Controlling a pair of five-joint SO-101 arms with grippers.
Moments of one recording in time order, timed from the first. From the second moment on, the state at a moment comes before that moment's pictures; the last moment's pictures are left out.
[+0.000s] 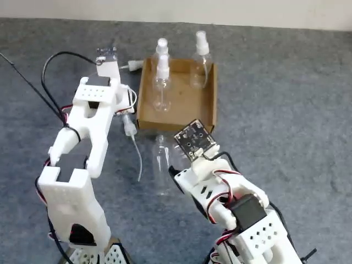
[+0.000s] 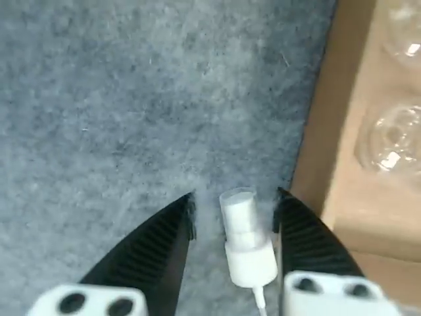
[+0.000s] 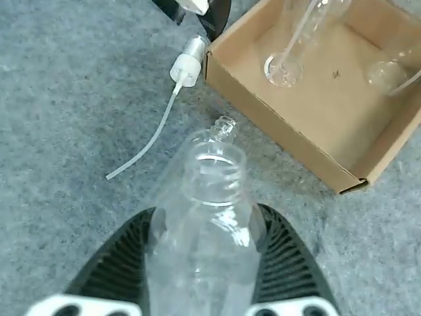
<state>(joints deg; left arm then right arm) -2.5 20.9 -0.3 60.6 16.9 -36.6 -70.6 59.6 59.8 9.1</state>
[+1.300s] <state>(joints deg) -11.3 -11.4 2.7 77.3 7.3 -36.6 -70.6 59.6 55.3 9.1</state>
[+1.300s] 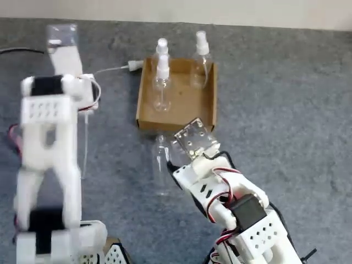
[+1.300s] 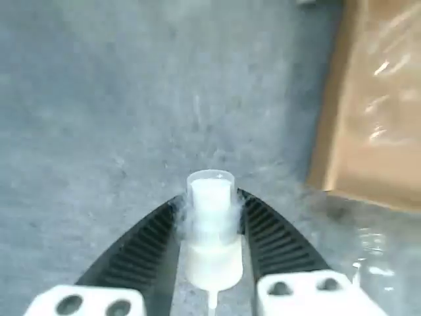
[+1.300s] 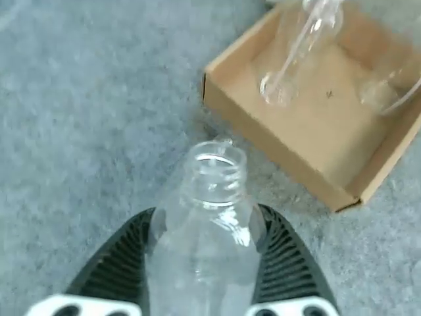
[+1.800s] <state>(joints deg) -6.4 -57.9 14.8 79.3 8.7 -48.4 -70.6 70.5 37.5 9.1</state>
